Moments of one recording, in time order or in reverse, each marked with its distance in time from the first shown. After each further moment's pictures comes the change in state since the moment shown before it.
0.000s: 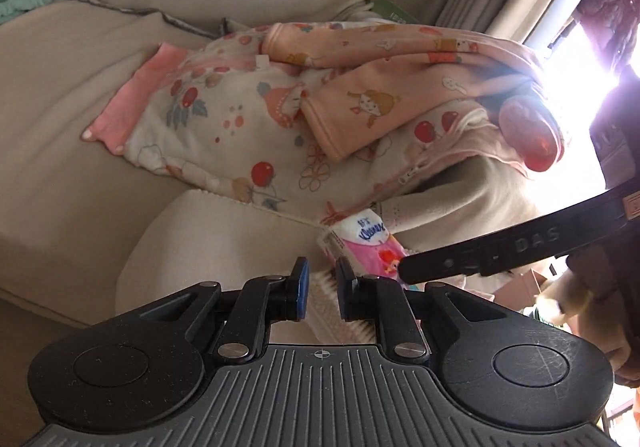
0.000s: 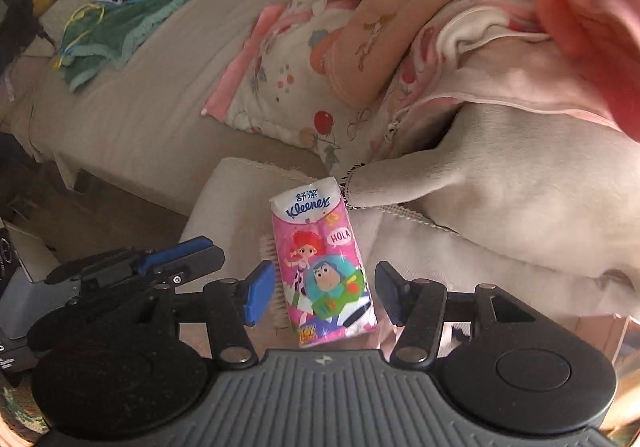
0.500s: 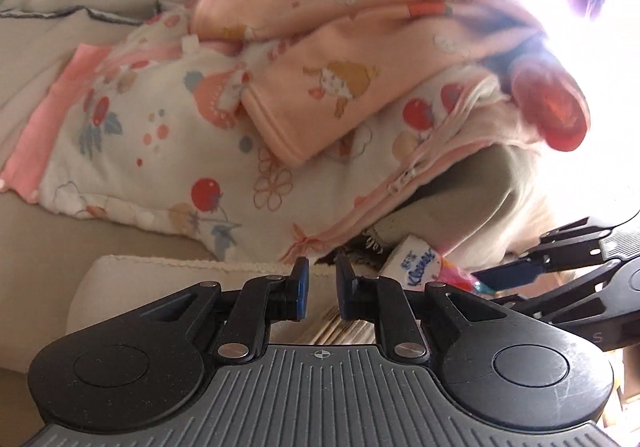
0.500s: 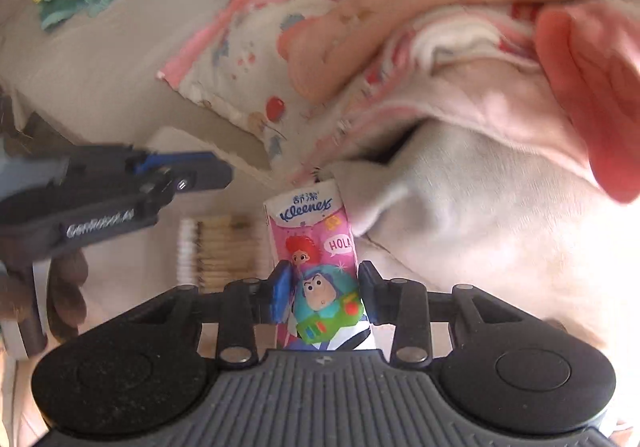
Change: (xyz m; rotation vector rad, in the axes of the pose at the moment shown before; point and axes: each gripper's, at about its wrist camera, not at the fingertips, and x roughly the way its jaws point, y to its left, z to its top) left arm 0.092 -0.014 0.040 0.154 0.150 -0.054; right arm 0.003 -0.019 -0.004 -0.117 0.030 -0.190
